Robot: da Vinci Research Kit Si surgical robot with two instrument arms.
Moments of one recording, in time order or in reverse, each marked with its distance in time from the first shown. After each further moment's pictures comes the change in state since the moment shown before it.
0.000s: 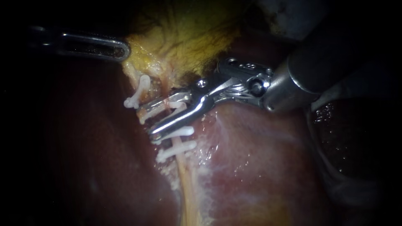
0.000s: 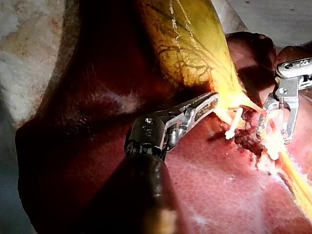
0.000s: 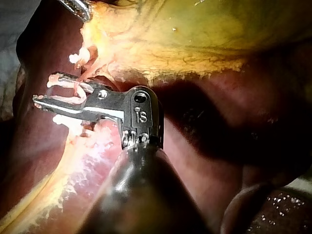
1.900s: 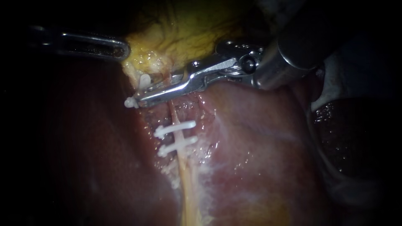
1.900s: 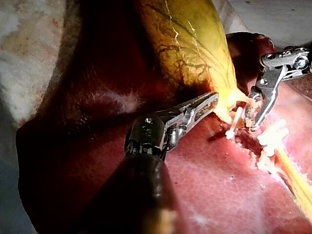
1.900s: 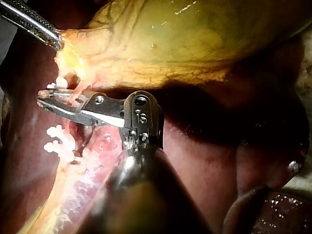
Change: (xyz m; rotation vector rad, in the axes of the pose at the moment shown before) right arm 0.000 0.004 -0.003 -0.184 0.104 0.158; left arm 0.000 0.000 0.000 0.000 0.000 0.000
